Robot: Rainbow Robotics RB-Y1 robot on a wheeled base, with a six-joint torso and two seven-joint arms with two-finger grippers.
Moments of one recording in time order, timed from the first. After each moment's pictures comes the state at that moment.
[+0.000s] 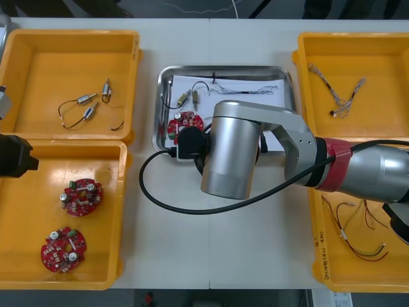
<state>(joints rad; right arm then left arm) -1.04 -0.49 1.12 -1.74 -0.43 1.56 1.74 -0.18 0.78 0.27 -2.25 0.82 1.91 -1.19</state>
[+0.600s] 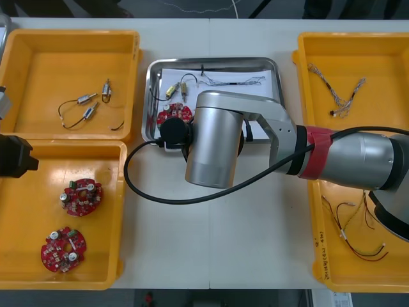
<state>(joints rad) -1.12 -0.43 1.15 -1.63 -0.43 1.50 1.74 -0.18 0.78 0.27 -2.25 0.82 1.91 -1.19</state>
